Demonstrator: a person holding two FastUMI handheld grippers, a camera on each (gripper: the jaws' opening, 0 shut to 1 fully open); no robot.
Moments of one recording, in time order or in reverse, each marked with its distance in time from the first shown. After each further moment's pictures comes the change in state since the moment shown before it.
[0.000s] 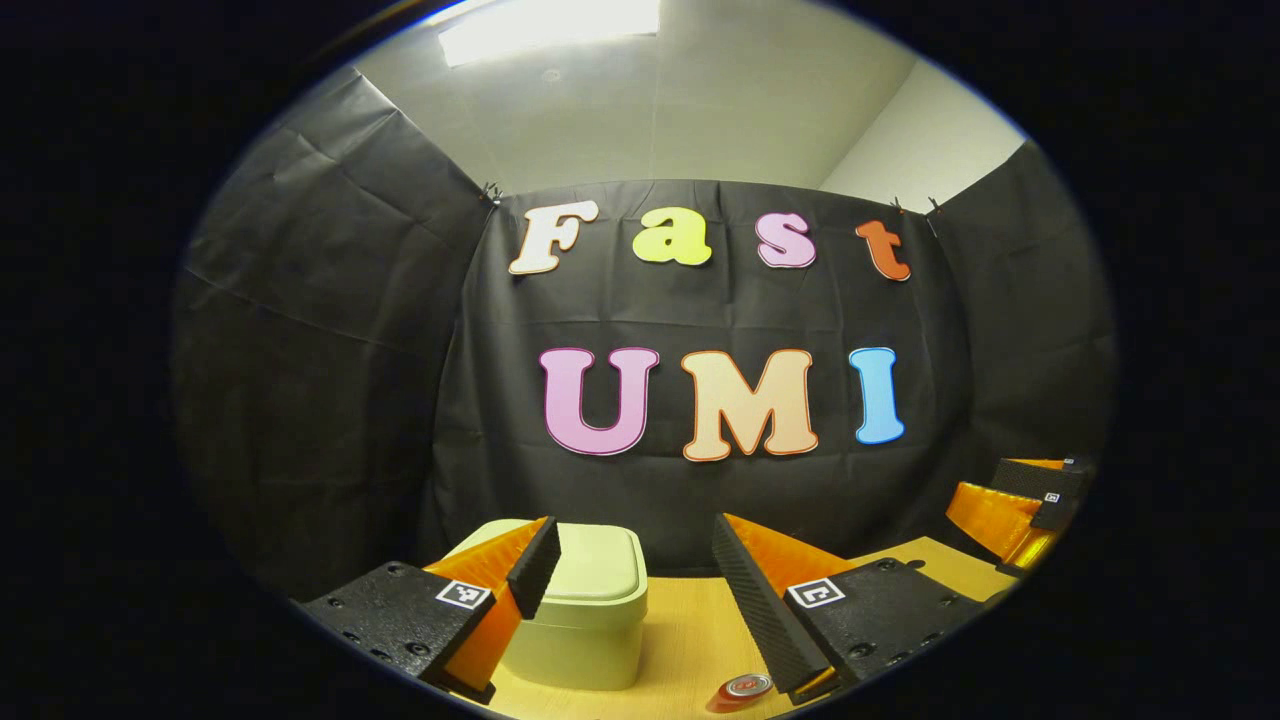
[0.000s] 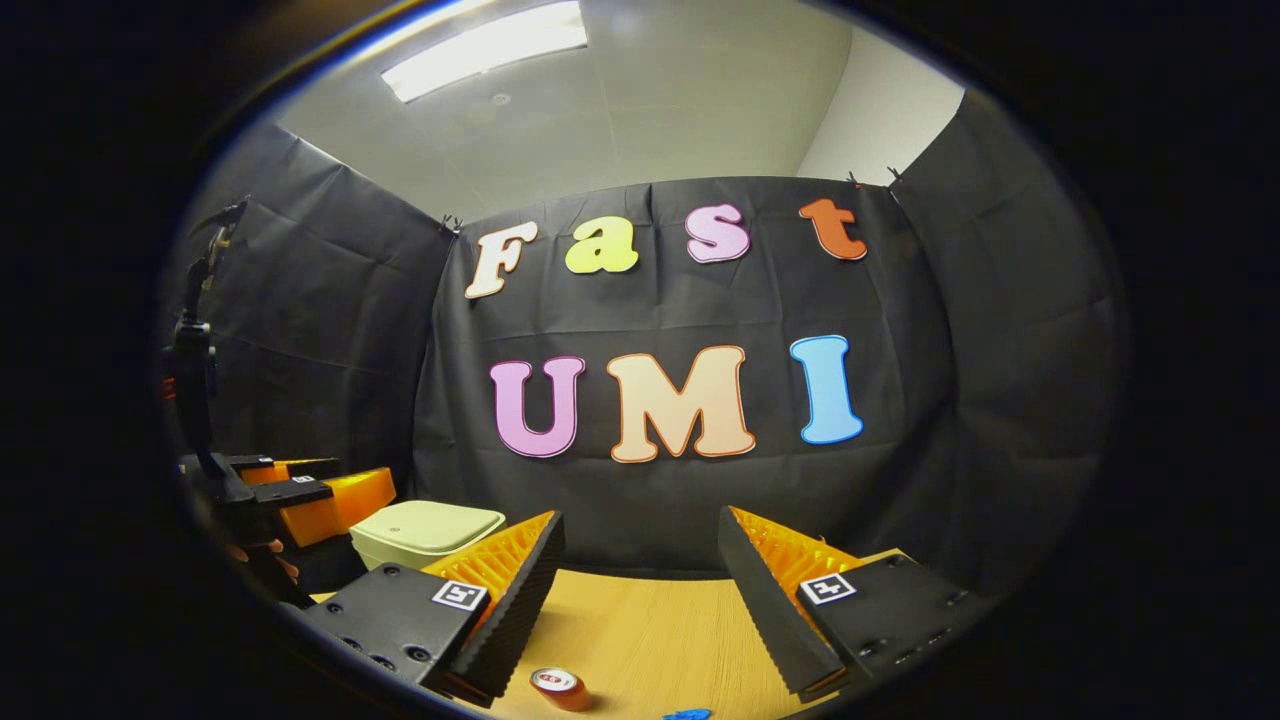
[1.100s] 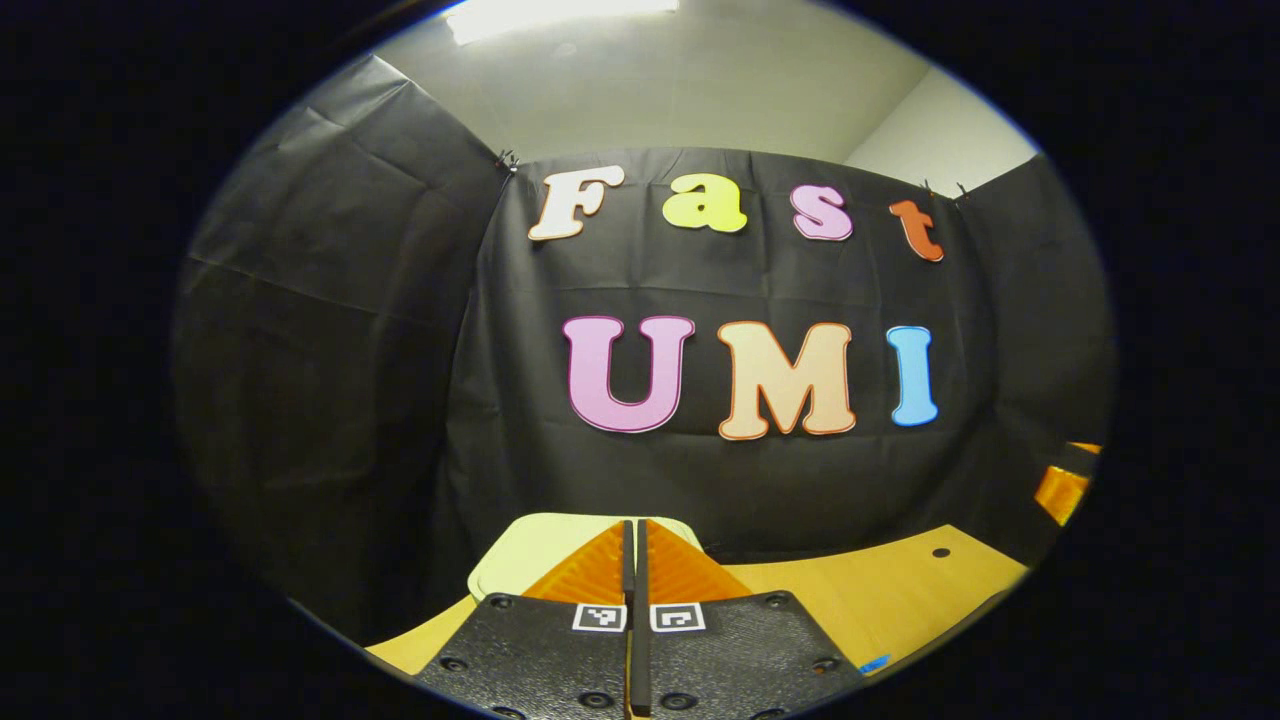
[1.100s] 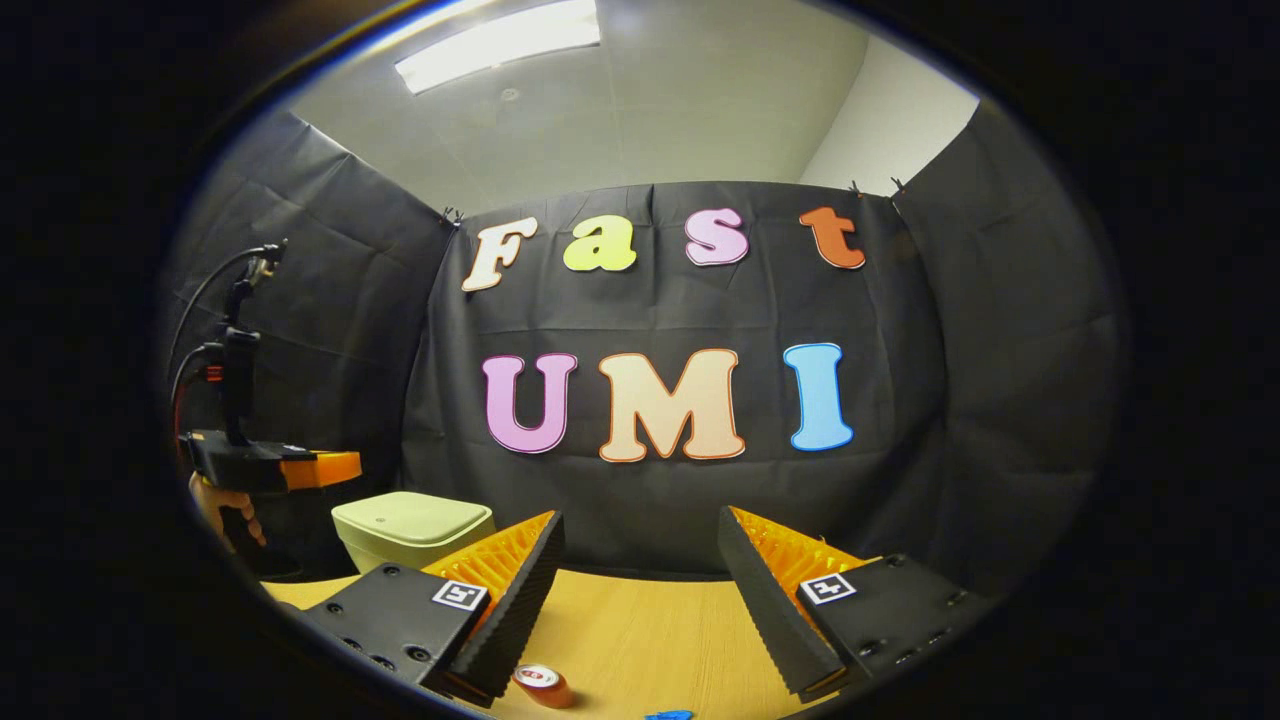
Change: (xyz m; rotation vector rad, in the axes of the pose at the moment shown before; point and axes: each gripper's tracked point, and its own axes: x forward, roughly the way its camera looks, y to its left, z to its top) left arm 0.050 0.069 -0.024 -0.002 0.105 0.041; right arm -0.004 -0.008 -0.001 -0.059 -0.006 -0.035
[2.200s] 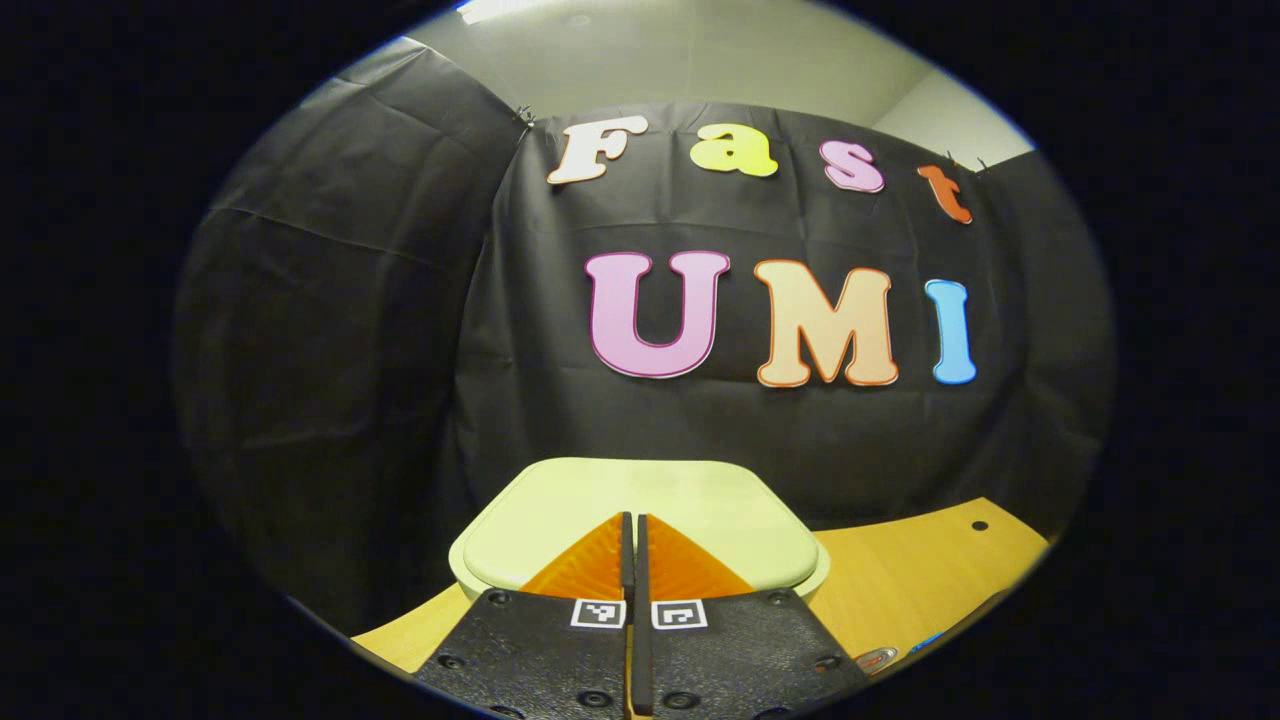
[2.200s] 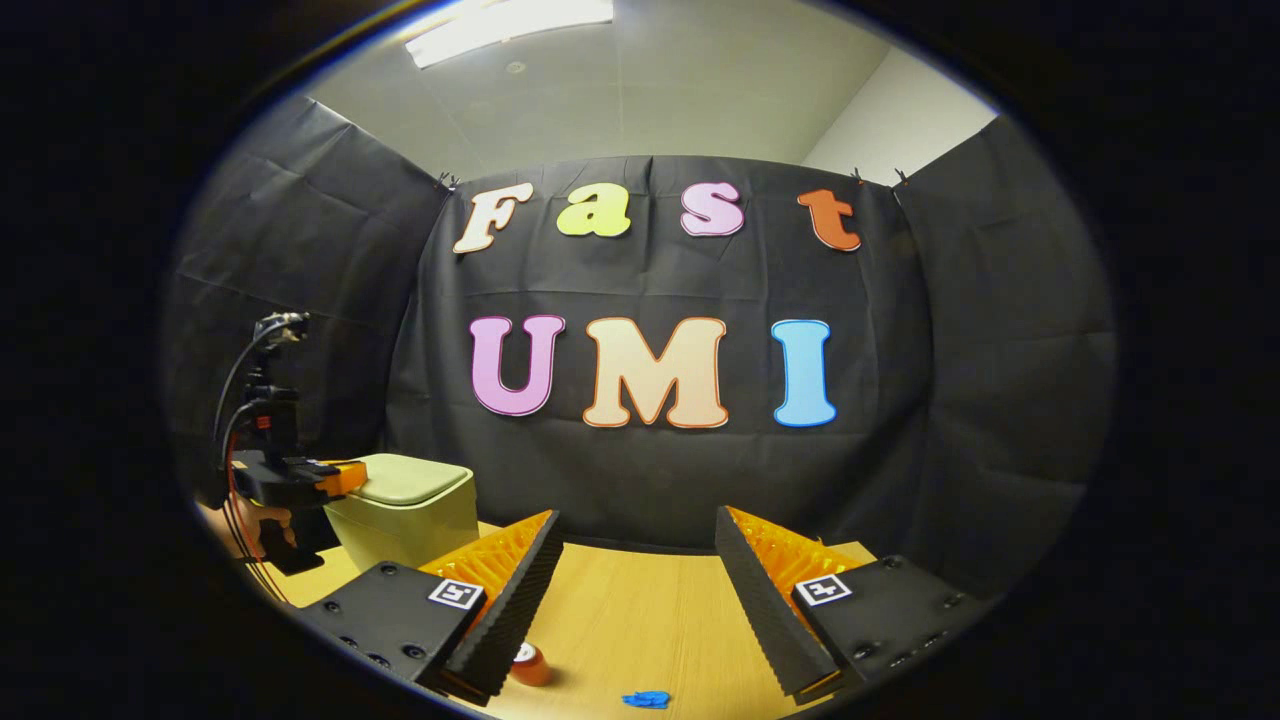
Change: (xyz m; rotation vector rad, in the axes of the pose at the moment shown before) left arm 0.039 0.020 -0.078 -0.045 0.054 0.013; right arm -0.004 -0.017 -0.026 -0.038 0.093 -0.048
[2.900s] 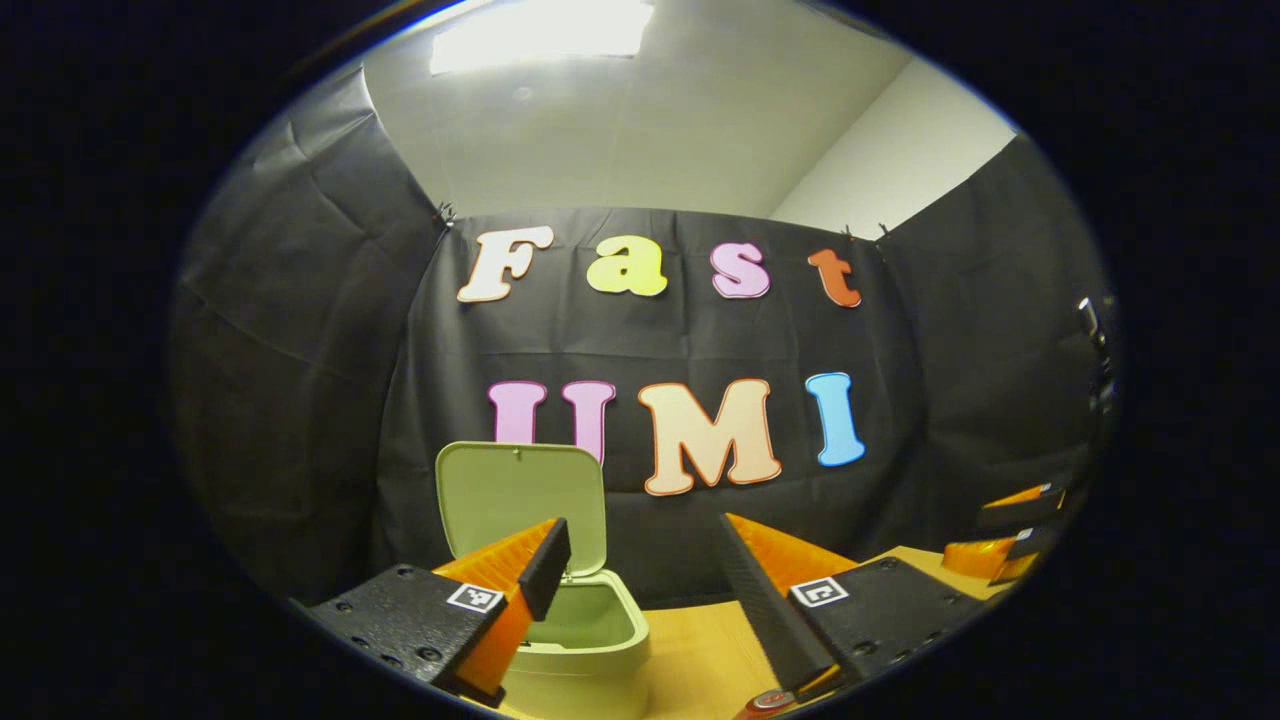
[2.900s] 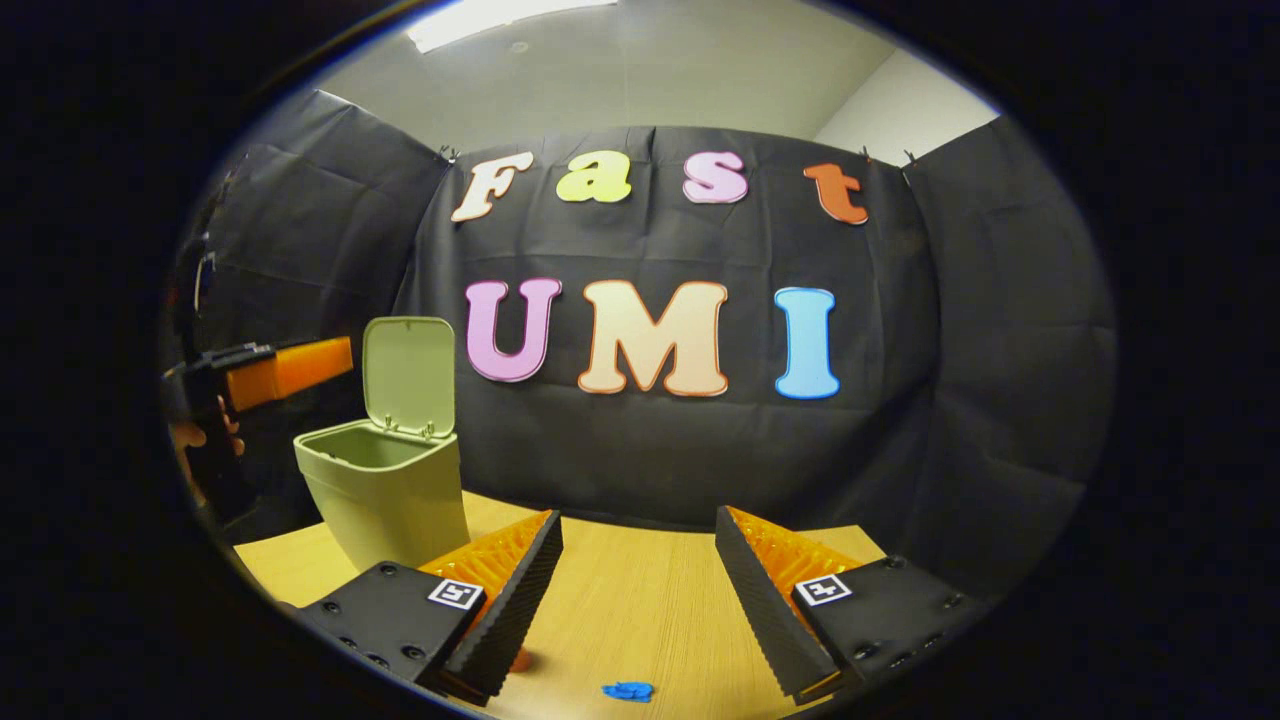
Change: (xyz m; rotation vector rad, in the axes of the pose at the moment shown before) left arm -0.078 -0.098 0.110 0.081 -0.305 -0.247; right arm 0.029 -0.008 -0.066 -0.033 0.141 0.027
